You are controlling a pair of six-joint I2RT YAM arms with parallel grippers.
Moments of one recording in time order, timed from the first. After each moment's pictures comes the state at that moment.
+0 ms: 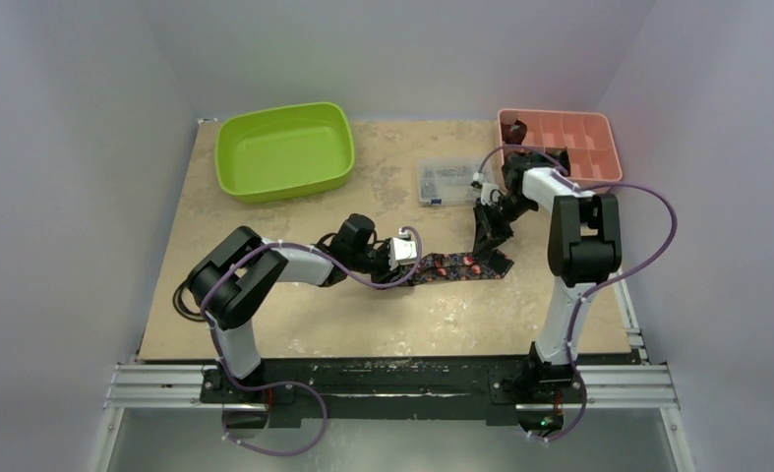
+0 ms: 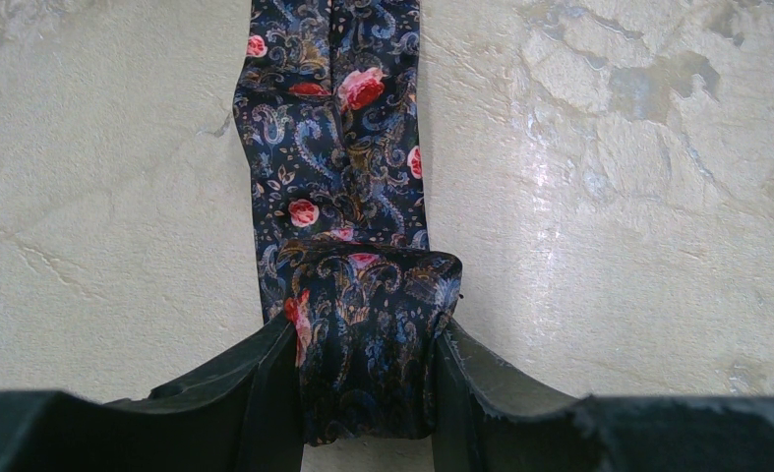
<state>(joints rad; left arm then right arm) -0.69 1.81 0.78 0.37 0.63 0.46 0.05 2.02 1.40 -0.98 -0.52 -0.23</state>
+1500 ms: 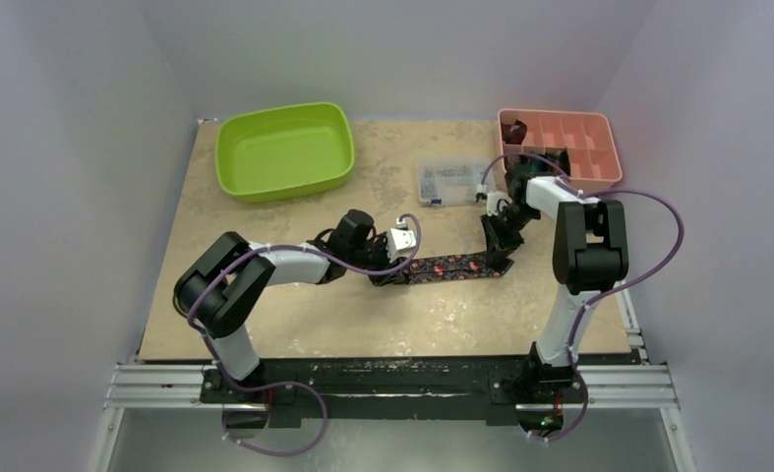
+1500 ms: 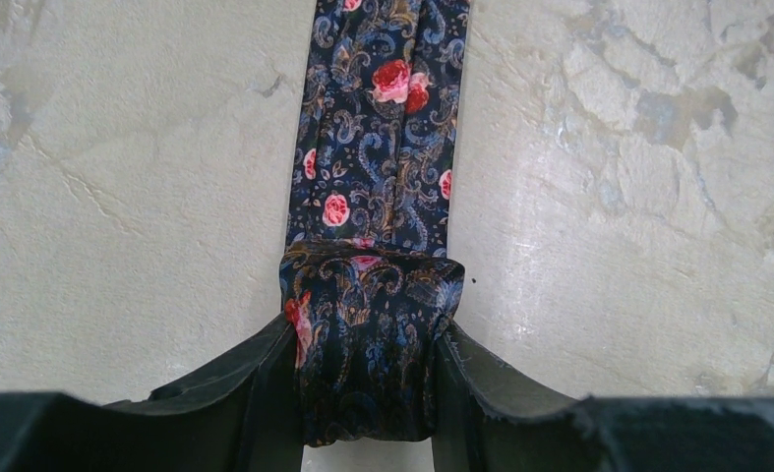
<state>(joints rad) -0.69 1.74 0.81 0.26 0.53 0.33 0.04 1.95 1.28 -0.92 -0.32 -0.28</state>
